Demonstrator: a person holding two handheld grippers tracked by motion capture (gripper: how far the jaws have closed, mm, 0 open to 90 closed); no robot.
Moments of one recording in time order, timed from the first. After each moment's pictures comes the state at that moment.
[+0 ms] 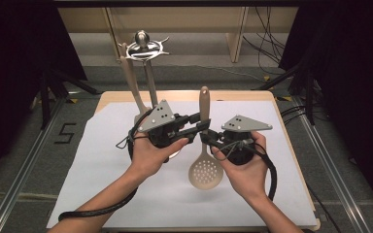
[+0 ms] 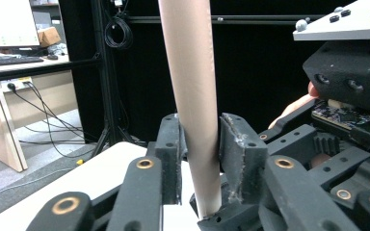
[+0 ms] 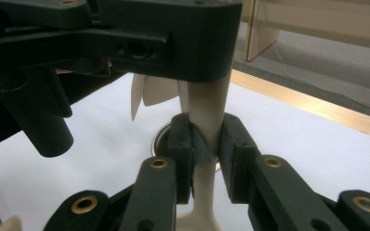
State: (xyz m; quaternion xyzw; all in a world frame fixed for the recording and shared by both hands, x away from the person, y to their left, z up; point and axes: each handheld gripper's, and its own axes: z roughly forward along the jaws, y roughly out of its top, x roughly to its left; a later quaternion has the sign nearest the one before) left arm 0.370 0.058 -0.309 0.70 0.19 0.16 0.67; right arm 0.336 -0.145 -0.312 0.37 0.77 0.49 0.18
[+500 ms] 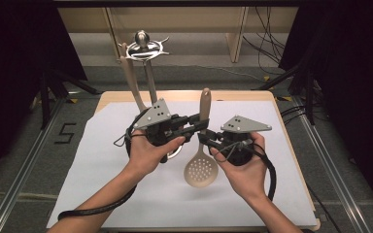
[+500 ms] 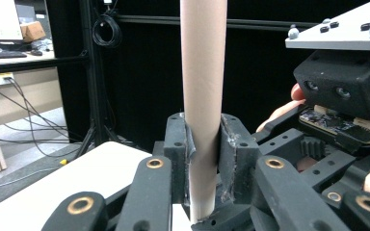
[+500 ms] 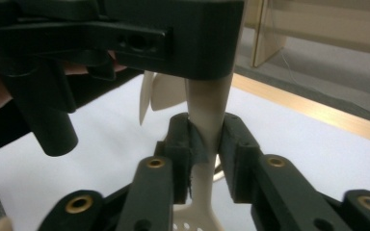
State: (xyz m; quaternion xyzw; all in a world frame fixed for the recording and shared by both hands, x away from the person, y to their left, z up) left arm 0.374 0.065 -0.307 0.70 0.19 0.12 0.68; right arm 0.335 -0.143 -0.313 0.36 0.76 0.51 0.17
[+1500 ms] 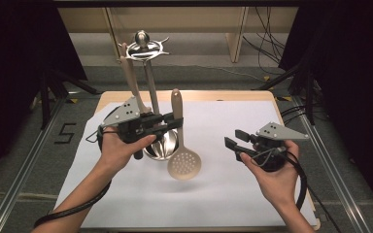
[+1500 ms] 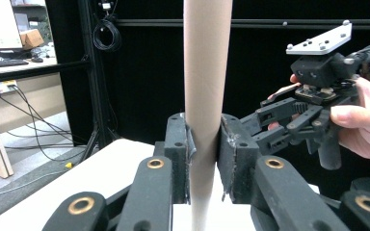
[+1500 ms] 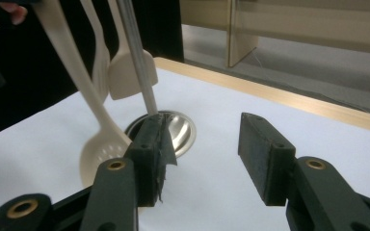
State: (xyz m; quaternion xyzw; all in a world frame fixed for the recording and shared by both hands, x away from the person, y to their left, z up) left arm 0.379 0.127 -0.307 0.71 0.16 0.13 0.68; right arm 0.330 -0.211 -0.329 0.40 0.73 0.52 0.20
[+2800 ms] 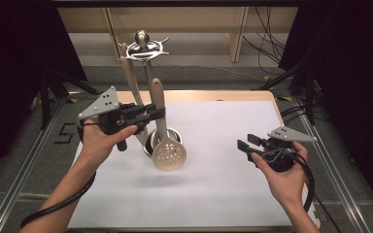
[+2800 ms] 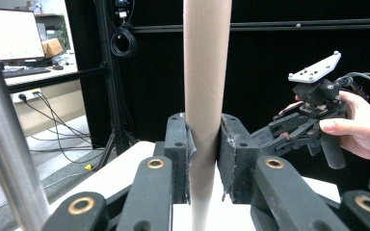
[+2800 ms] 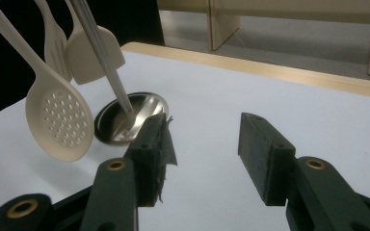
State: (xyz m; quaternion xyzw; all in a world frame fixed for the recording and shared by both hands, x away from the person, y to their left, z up) left arm 0.390 0.164 -0.292 0.70 0.17 0.16 0.67; right arm 0.341 -0.243 -0.355 0.45 0.72 0.50 0.19
